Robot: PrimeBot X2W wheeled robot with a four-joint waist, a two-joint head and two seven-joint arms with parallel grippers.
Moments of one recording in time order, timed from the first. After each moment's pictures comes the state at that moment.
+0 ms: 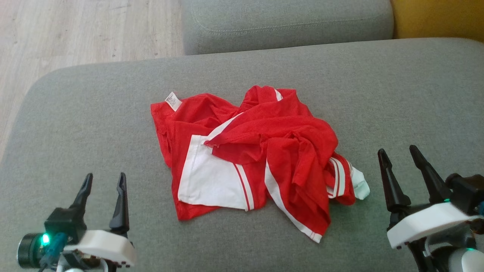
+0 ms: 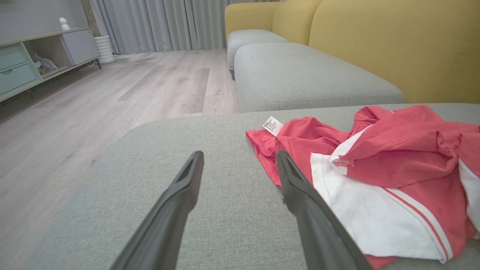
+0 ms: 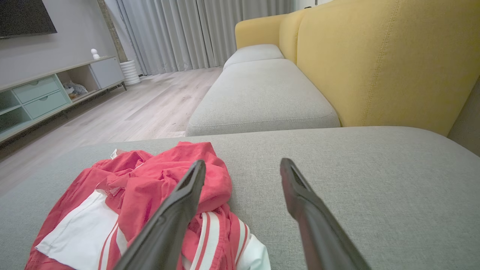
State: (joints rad) left arm 0.03 0.44 -0.35 -0.04 -0.47 0.27 0.01; right arm 0.12 -0.08 0.00 -0.21 0.22 0.13 0.20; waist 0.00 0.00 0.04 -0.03
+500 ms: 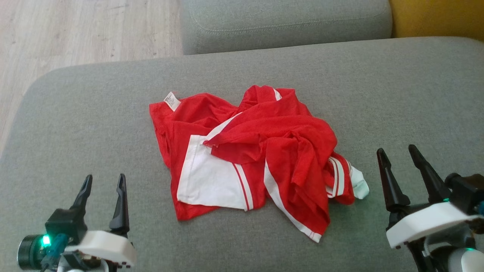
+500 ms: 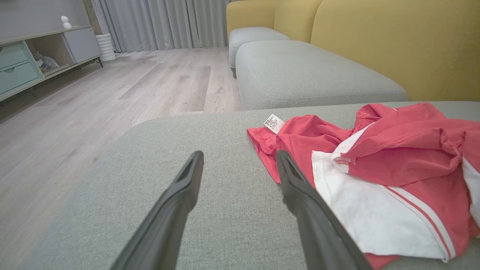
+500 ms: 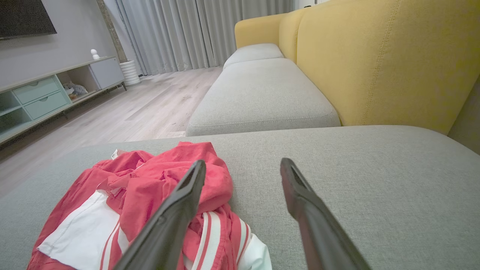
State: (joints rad) left arm 0.04 0.44 -0.35 -0.04 -0.47 0.29 0.01; right arm 0.12 -0.08 0.00 -0.22 0.22 0.13 0.20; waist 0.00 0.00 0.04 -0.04
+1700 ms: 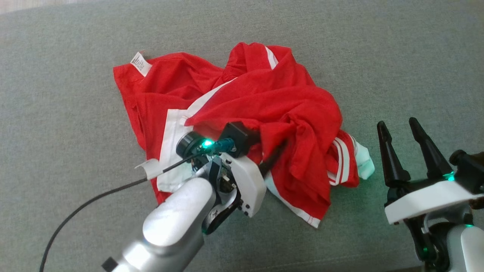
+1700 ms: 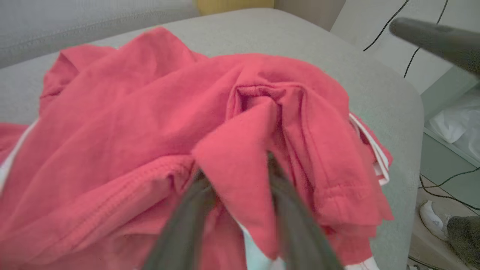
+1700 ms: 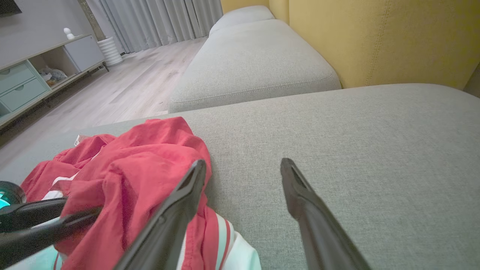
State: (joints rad) left arm -0.58 0.10 -0.82 0.34 -0.48 -0.10 0.29; right arm 0.01 -0.08 0.01 -0.19 0.26 0.13 0.17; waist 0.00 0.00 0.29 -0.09
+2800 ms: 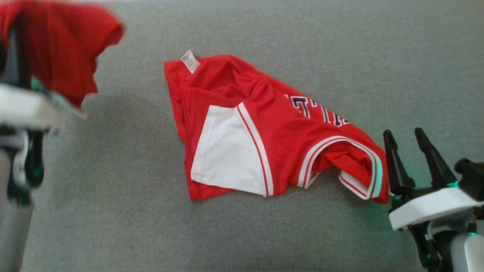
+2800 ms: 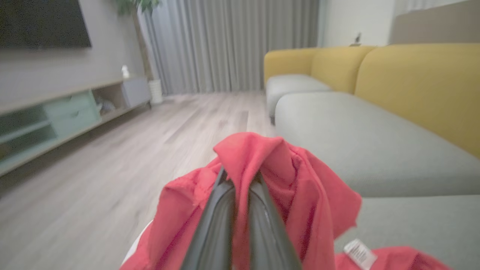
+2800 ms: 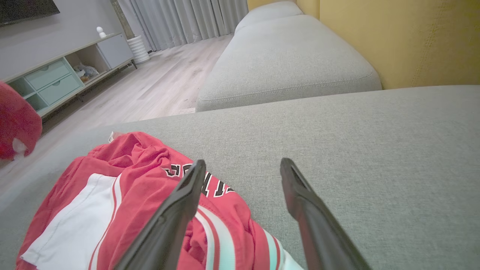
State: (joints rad) left arm -0.50 0.53 -0.20 -0.10 -0.48 0.23 0.23; right arm 0.05 -0.06 -0.02 -0.18 0.27 0.13 0.18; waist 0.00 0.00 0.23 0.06
